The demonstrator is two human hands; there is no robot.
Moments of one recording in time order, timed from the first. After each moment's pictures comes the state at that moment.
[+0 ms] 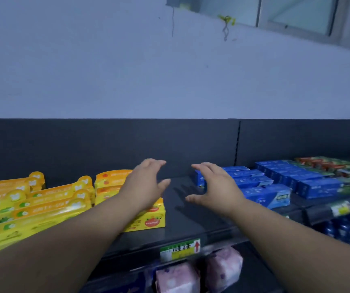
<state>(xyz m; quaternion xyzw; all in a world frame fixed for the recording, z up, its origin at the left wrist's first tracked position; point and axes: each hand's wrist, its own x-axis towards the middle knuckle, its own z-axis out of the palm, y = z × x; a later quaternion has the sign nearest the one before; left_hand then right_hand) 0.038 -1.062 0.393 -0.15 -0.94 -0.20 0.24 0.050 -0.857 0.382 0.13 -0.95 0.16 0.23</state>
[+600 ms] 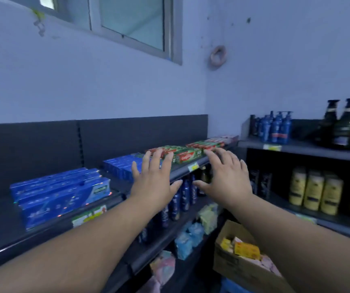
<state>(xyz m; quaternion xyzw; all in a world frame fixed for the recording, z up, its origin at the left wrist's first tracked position) 0.190 -0.630 0.397 -0.36 -0.89 -0.14 0.25 0.291 -0.479 0.396 -0.25 -0.91 -0.01 0.33</state>
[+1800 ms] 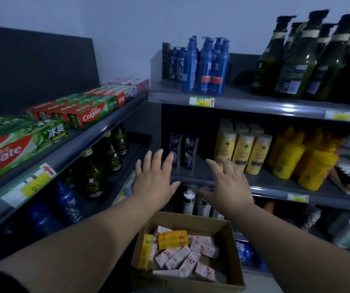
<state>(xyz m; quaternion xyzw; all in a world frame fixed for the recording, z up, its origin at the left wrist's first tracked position) 0.048 -0.100 0.240 -0.60 -0.79 -0.11 0.08 0.226 -0.036 0.239 -0.51 -0.85 0.00 0.16</state>
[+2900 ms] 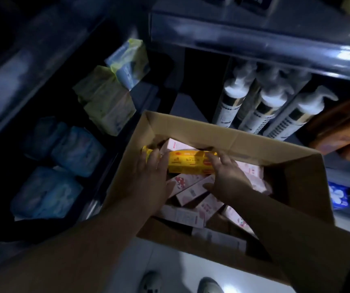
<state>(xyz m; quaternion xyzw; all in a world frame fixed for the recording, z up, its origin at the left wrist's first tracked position) 0.001 -0.016 -0.193 -0.53 -0.84 -0.01 -0.14 0.163 0.109 -0.212 -0.44 -0.86 0.23 -0.10</state>
